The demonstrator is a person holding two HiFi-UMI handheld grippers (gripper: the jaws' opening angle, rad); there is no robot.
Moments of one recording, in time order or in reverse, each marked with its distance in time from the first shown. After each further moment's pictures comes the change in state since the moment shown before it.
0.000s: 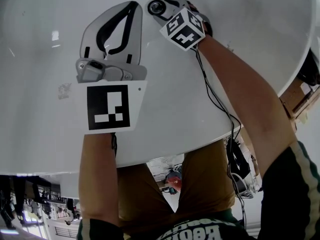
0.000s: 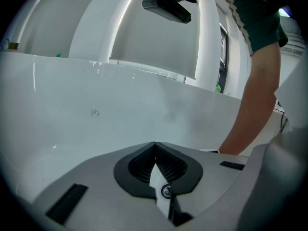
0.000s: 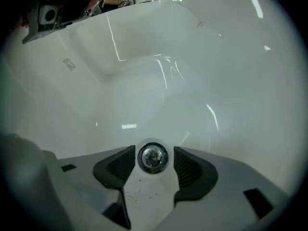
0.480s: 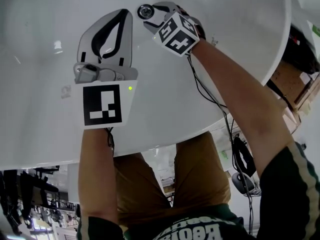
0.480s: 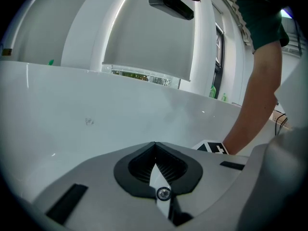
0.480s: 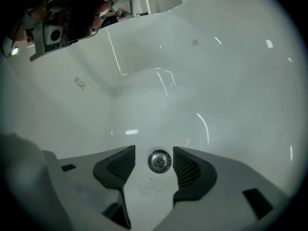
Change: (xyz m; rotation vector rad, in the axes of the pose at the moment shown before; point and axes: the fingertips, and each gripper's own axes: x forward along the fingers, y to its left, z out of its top) left arm -0.010 -0.021 0.031 0.023 0.003 -0.028; right arm -0.057 0.009 0.023 0.039 -0.079 0.033
